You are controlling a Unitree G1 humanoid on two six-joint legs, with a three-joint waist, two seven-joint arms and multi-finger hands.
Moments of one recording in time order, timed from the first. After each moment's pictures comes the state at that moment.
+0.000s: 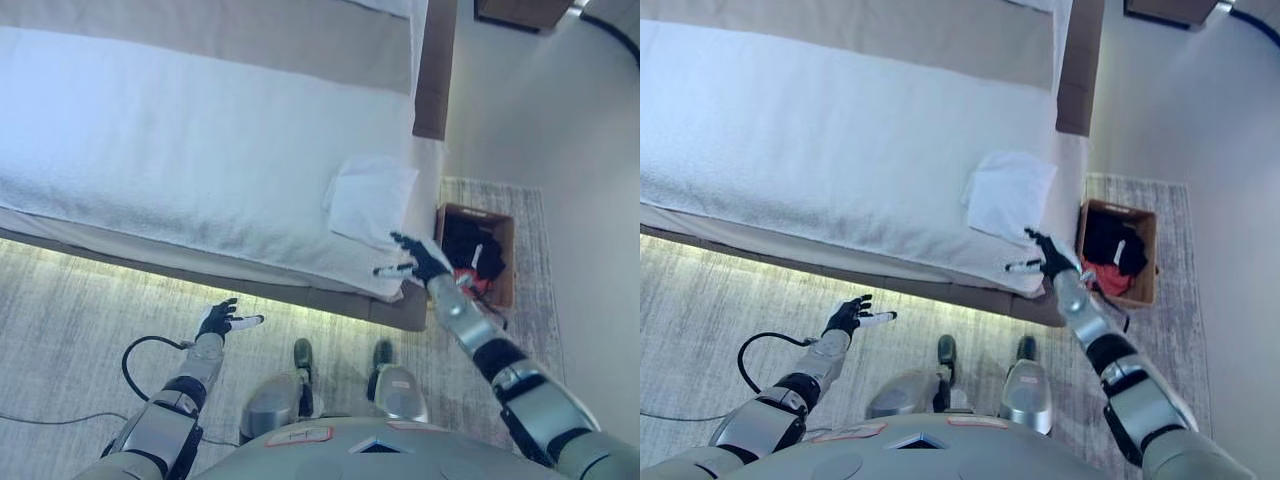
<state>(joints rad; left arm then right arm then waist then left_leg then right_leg) -0.19 0.31 -0.31 1.14 -0.17 -0.04 0.17 -0.35 -0.39 0.47 0.78 -0.13 -0.01 -0.19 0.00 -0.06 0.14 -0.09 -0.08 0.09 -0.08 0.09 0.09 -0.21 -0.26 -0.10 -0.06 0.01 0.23</state>
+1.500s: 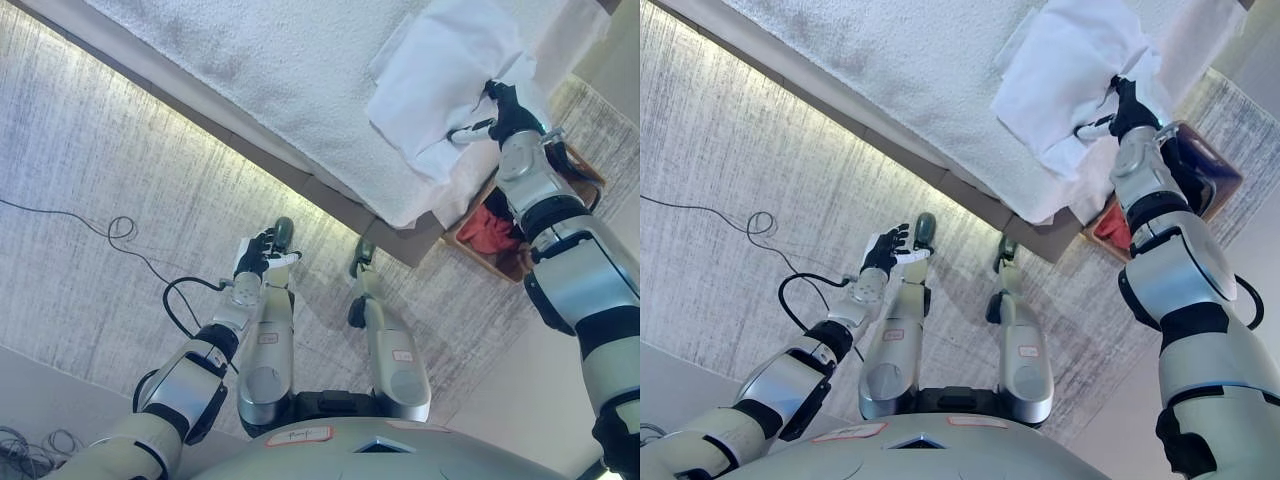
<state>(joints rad) -0.42 0.22 -0.48 1.05 -0.25 -0.09 0.26 -1.09 -0.53 0.66 1.32 0.05 0.03 -0.26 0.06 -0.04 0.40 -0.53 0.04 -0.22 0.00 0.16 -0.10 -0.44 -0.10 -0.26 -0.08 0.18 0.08</state>
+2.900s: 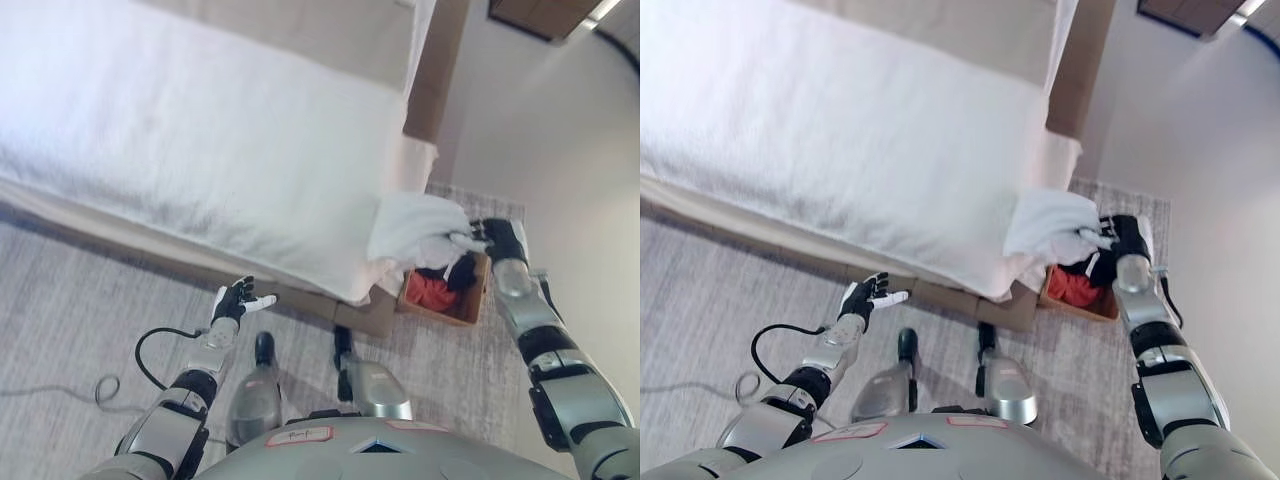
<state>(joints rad) -0.16 0.27 -0.31 0.98 -0.25 -0.06 0.15 -0.32 -0.54 0.17 0.97 0.13 0.00 -0.21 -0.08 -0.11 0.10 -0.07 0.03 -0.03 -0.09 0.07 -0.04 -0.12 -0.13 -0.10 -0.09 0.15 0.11</state>
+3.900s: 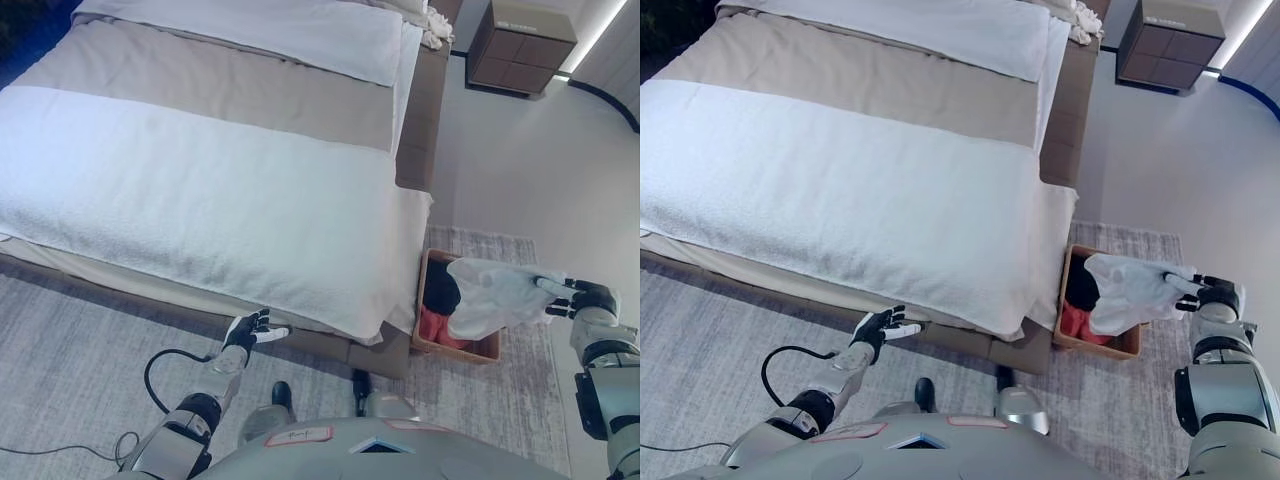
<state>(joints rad) -0.08 0.24 -0.37 0.99 -0.24 -0.02 0.08 -0.41 -0.73 0.06 1.36 0.37 0.05 -0.15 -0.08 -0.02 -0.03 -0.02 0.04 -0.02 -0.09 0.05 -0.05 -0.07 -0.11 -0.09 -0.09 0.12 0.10</state>
